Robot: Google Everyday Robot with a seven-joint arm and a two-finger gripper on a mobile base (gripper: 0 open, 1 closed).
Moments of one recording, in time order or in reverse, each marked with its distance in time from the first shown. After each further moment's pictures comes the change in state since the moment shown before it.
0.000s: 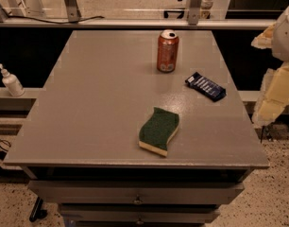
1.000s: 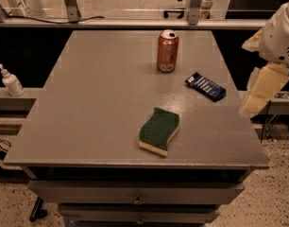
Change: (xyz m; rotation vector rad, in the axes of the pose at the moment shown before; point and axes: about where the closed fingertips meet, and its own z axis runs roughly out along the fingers) arm -0.002 -0.026 0.031 -0.014 -0.060 0.036
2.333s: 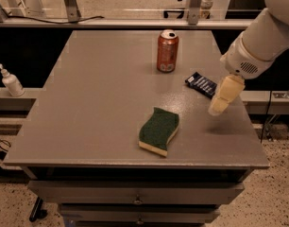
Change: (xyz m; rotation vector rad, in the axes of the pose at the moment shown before) arm -0.010 -0.044 0.097 -0.007 -0.030 0.073
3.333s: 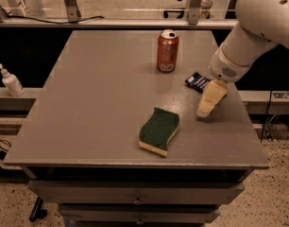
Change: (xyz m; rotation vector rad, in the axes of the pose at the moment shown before) arm -0.006 -0.013 0.051 -0.052 0.043 0.022
